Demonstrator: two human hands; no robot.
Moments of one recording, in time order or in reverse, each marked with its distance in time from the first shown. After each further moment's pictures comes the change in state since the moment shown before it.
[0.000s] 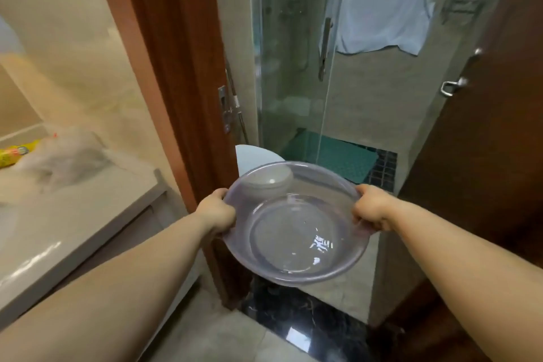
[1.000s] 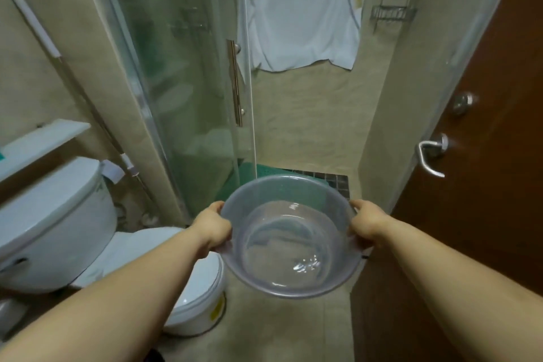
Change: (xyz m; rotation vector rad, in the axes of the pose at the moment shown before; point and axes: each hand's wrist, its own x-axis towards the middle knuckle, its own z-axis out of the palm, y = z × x) left_hand 0.454 0.318 0.193 -0.013 -0.225 0.103; right_hand 0.452 -0.025 -0.250 0.086 0.147 0.173
